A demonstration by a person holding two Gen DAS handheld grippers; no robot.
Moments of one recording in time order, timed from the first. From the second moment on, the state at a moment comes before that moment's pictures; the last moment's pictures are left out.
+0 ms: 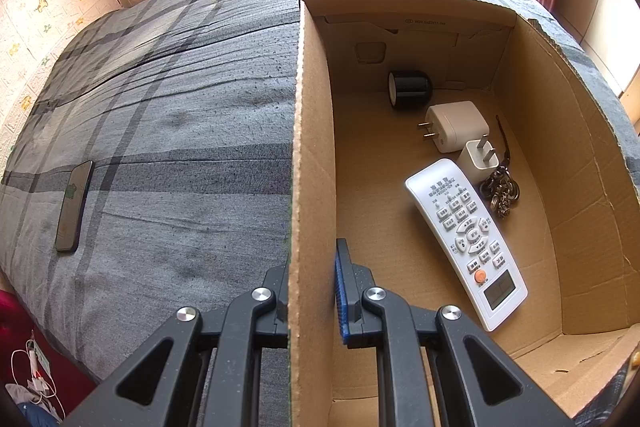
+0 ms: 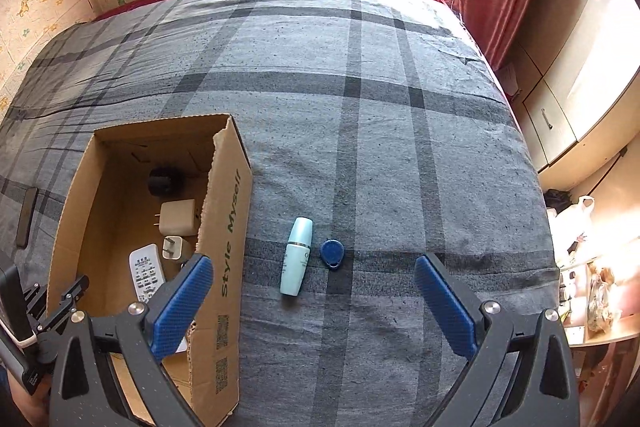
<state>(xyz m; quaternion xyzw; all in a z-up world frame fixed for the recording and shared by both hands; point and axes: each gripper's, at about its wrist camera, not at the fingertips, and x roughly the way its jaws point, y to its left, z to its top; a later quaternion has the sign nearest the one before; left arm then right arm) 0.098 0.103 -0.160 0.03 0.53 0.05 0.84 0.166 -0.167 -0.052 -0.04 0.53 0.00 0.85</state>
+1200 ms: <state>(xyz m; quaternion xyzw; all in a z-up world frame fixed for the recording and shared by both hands) 0.099 0.103 -0.162 0.03 0.54 0.05 0.84 0.213 -0.185 -0.168 0.03 0.61 0.02 0.79</state>
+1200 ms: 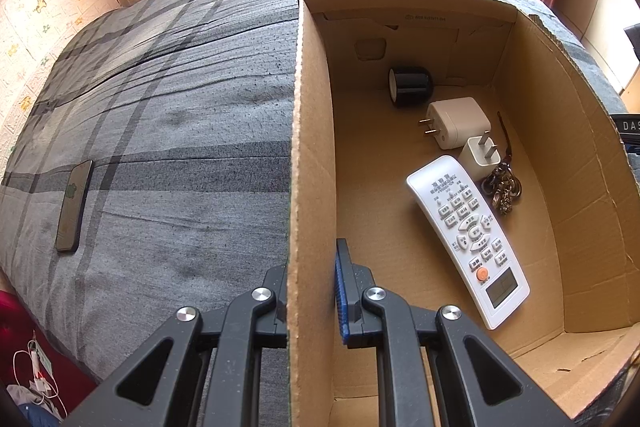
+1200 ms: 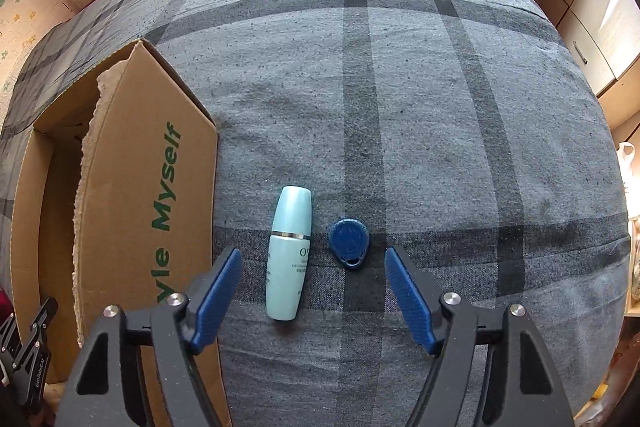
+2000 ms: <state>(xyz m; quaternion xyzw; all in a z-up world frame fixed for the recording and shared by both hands) 0.100 0.104 -0.162 0.03 0.54 0.05 0.84 0.219 -0.173 -0.177 0.01 0.62 0.02 0.78</state>
